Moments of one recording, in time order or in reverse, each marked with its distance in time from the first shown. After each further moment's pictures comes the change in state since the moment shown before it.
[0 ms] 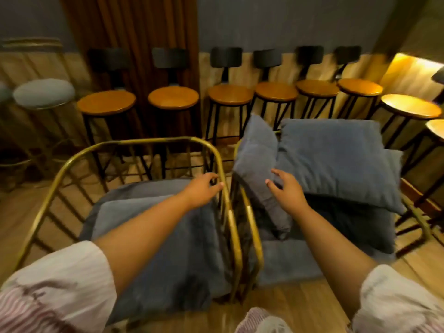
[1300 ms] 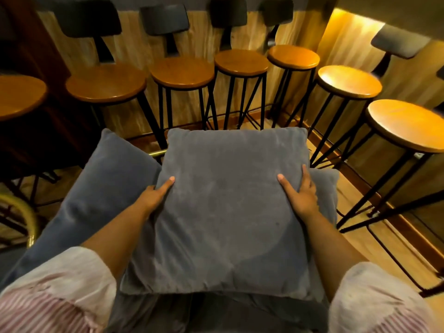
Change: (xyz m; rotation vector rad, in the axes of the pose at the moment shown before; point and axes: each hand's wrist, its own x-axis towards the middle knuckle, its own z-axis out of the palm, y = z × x) left_hand 0.462 0.192 0.213 -0.552 -0.078 -0.476; right_hand 0.337 0.399 -0.209 0.113 0.200 0.597
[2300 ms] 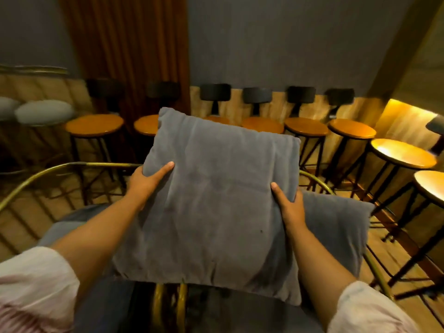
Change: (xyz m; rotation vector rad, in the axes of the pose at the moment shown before) left_hand -0.354 -0.117 -0.207 -0.346 0.617 0.365; right_hand -0.324 -0.092 0.005 0.656 -0.230 -0.409
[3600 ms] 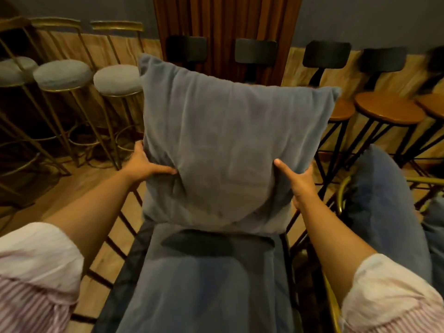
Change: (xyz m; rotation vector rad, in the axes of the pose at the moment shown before) left_hand 0.385 -0.128 -0.346 0.154 -0.067 -0.031; right_hand 0.024 0.070 0.528 0.014 -0.209 0.114
